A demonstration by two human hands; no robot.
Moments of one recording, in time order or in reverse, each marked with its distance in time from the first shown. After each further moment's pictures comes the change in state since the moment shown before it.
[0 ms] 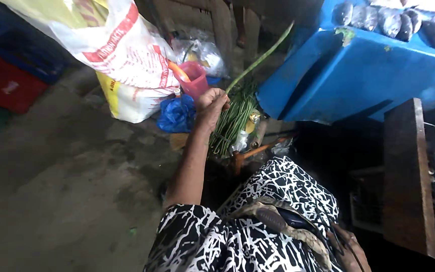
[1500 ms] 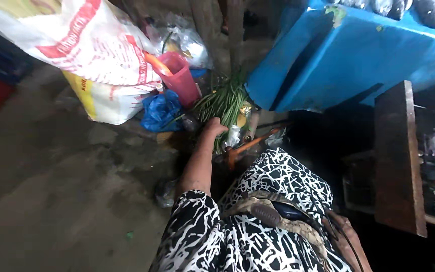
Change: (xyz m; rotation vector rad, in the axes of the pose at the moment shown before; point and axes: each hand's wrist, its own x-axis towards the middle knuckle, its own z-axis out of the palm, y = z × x) left_hand 0.105 -0.226 0.043 0.694 -0.317 -0.435; right_hand 0.003 -0.001 0.005 0.031 0.030 0.074
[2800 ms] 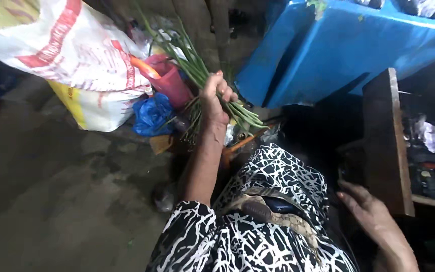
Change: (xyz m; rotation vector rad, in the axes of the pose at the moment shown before) left_hand -0.138 0.144 -0.069 -1.688 0.072 0.651; right_hand 0.000 -0.076 -0.081 0.002 0.047 -0.318
